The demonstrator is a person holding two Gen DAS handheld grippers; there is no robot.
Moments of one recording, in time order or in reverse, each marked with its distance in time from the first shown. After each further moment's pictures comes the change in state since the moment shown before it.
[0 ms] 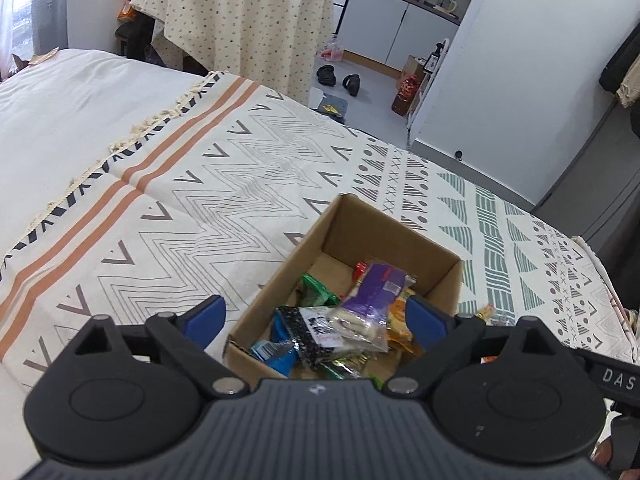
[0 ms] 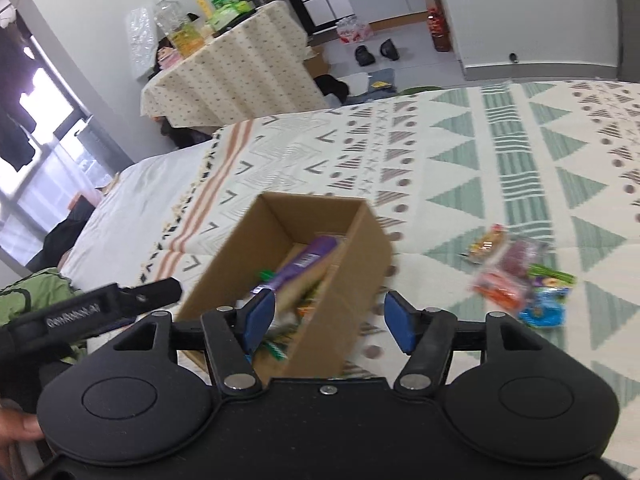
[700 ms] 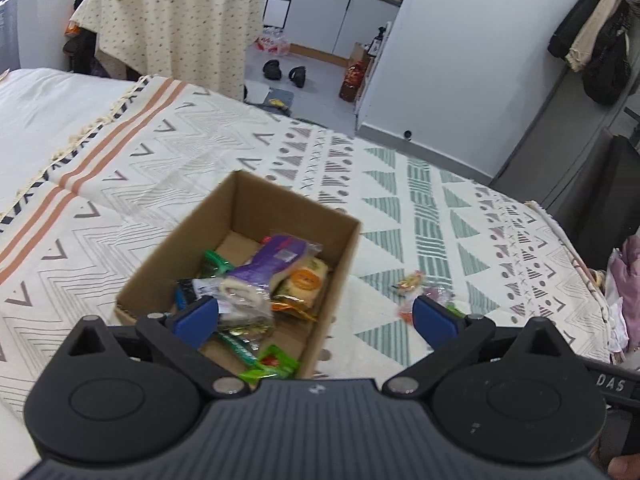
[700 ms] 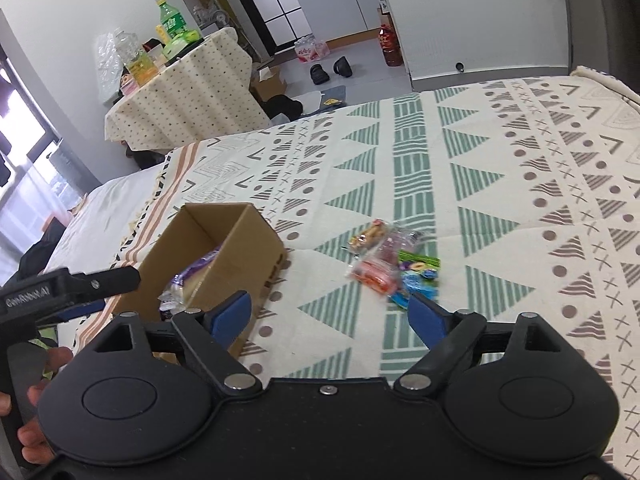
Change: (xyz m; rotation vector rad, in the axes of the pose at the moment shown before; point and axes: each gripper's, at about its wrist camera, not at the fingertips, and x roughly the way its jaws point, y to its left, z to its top) left arm -0.009 -0.079 -0.030 0.098 0.005 -0.098; right arm -0.055 -0.087 -0.024 0.044 -0.057 -0.078
